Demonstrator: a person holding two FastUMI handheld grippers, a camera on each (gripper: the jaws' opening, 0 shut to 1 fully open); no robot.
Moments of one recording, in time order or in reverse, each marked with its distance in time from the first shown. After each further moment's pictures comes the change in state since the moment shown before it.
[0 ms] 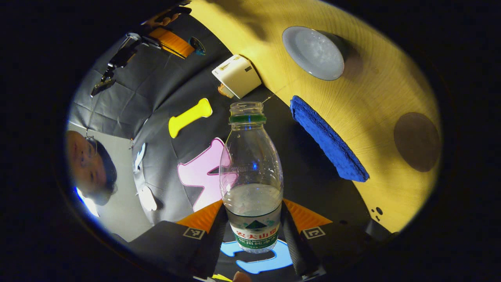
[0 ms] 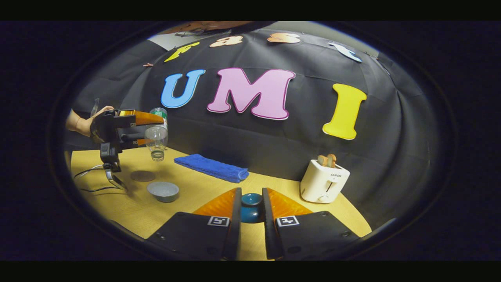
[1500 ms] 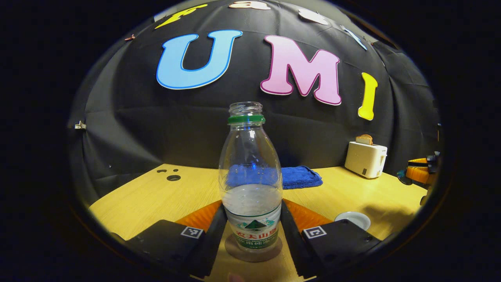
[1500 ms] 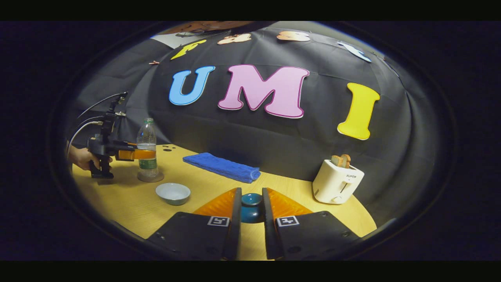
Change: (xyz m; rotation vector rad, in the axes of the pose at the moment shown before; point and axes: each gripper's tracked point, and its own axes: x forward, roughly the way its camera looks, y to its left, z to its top) left arm -0.047 -0.108 0.011 -2.227 0.430 -0.210; right arm 0.017 0.032 0.000 -0.010 0.021 0.056
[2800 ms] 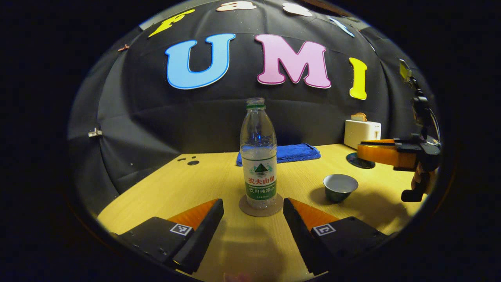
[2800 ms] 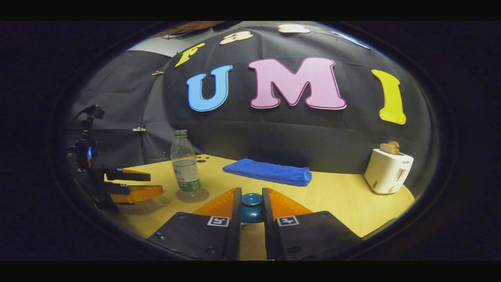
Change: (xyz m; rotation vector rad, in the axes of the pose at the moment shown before) left arm -0.110 -0.006 -0.037 0.119 0.092 0.067; right arm 0.051 0.138 0.008 0.170 0.004 0.203
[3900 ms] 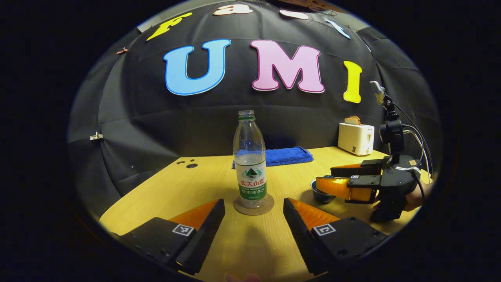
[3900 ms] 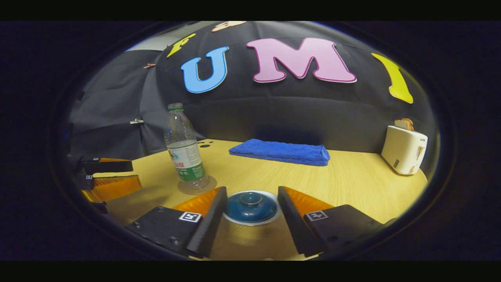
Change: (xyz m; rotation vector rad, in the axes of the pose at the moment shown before) left arm -0.022 -0.010 0.010 -0.015 -0.012 -0.012; right arm 0.032 0.017 -0.049 0.058 0.130 0.004
